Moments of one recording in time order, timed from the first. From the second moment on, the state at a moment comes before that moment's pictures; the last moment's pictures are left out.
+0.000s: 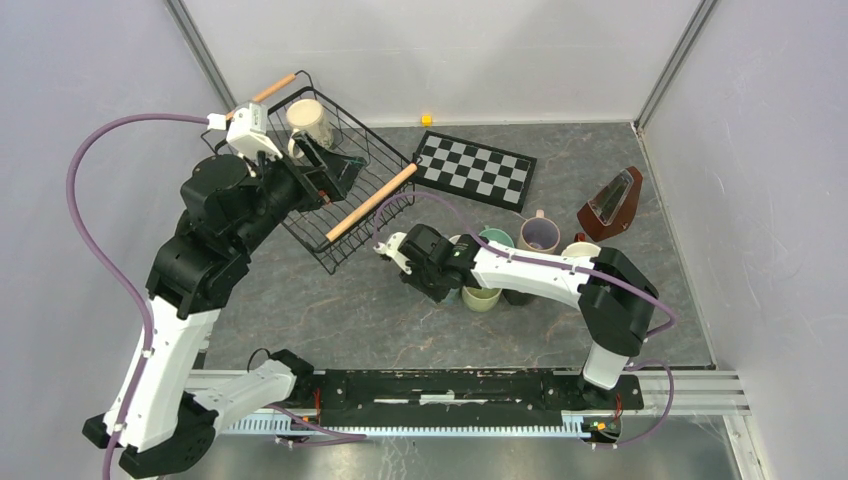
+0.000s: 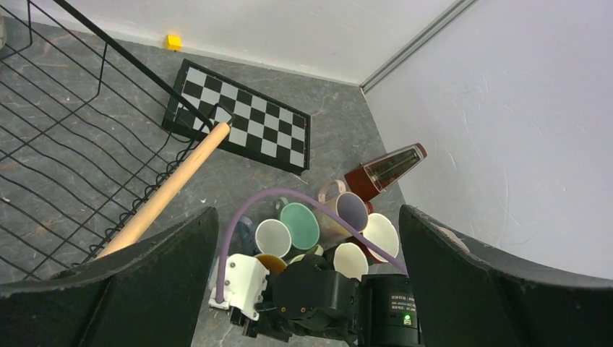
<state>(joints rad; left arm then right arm) -0.52 0.97 1.57 -0.73 -0.09 -0.62 1.04 1.75 1.26 -0.59 0.05 -0.03</state>
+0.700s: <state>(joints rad) -0.52 1.00 1.57 -0.73 -0.07 -0.62 1.04 1.56 1.32 -0.62 0.06 0.01</state>
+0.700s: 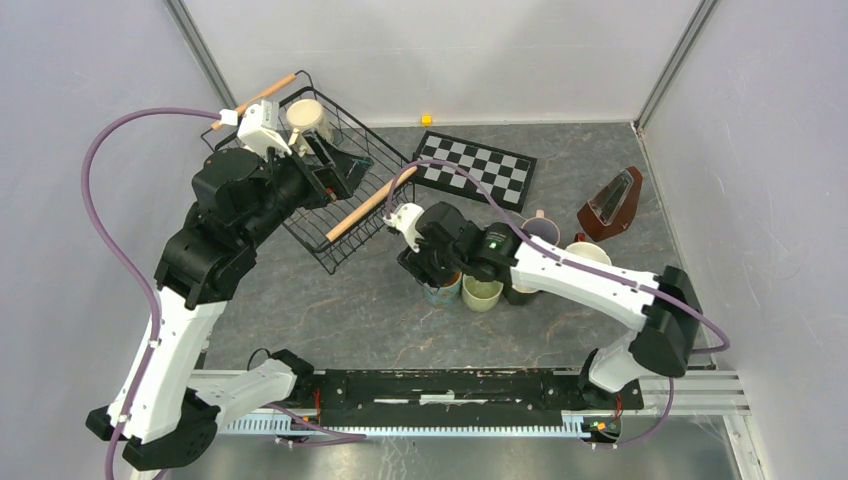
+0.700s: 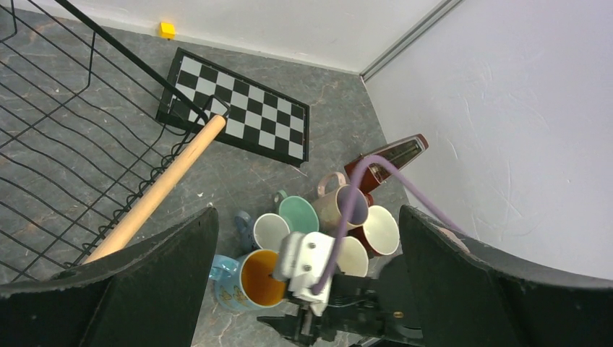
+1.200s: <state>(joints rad) -0.52 1.00 1.57 -0.74 -0.07 -0.62 1.03 1.25 1.32 -0.60 0.14 0.08</state>
